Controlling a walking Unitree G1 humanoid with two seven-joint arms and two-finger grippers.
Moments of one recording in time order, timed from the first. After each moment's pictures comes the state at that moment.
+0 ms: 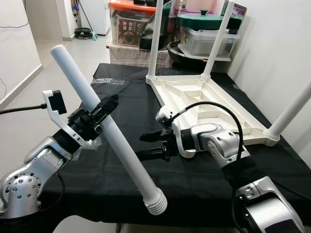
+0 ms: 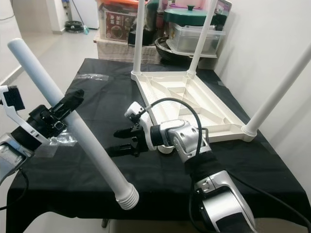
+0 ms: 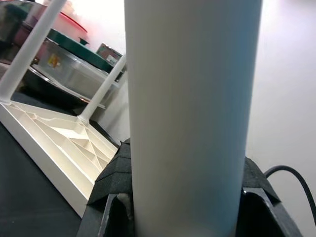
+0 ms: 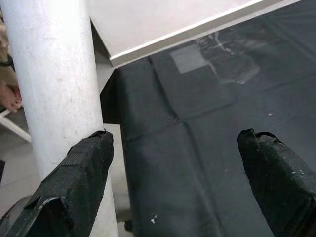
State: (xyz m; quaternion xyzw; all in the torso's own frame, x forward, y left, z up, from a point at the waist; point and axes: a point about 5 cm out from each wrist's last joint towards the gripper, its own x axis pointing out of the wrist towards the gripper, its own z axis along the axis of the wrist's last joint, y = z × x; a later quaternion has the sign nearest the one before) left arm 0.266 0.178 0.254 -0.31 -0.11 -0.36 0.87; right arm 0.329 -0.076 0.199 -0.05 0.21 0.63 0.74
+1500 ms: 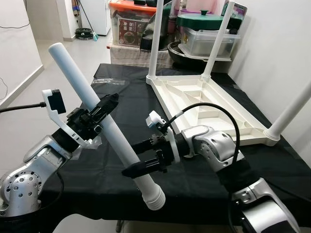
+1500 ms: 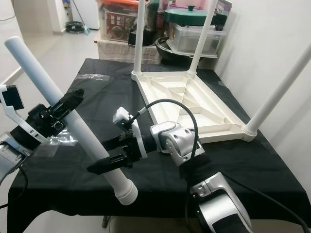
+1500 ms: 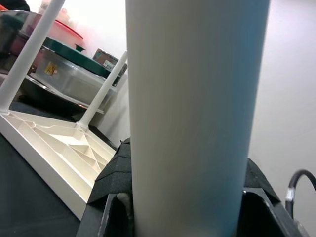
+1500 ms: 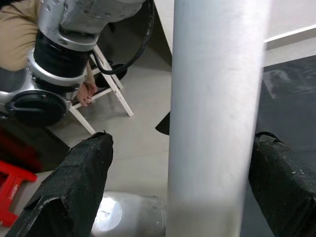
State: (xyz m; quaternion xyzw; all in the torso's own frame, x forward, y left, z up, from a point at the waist) left arm 0.268 0.180 0.257 -0.30 -0.13 -0.37 0.87; right arm 0.308 -0.044 0.201 -0.01 0.19 0.72 0.66
